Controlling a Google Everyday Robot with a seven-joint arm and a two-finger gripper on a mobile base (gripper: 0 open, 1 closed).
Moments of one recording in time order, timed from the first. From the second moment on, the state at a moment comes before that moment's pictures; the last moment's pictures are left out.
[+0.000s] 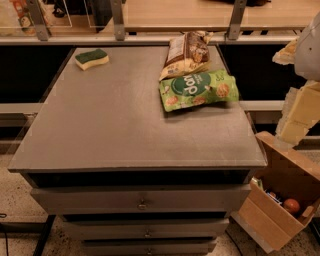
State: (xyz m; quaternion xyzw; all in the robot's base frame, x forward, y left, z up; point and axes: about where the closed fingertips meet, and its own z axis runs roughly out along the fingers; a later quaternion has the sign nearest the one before) arm 0.438 -0.216 0.978 -0.60 0.78 -0.04 0.16
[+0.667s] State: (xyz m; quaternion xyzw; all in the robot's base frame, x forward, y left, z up) arm 0.447 -0.212 0.980 -0.61 0.77 -0.05 0.17
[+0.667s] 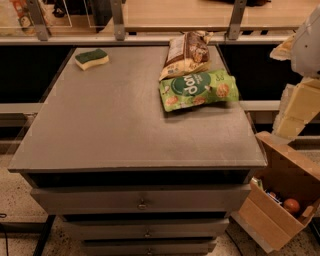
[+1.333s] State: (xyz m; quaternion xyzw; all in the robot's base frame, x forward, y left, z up) arm 0.514 -0.186 0.953 -0.64 0.75 -0.07 0.17
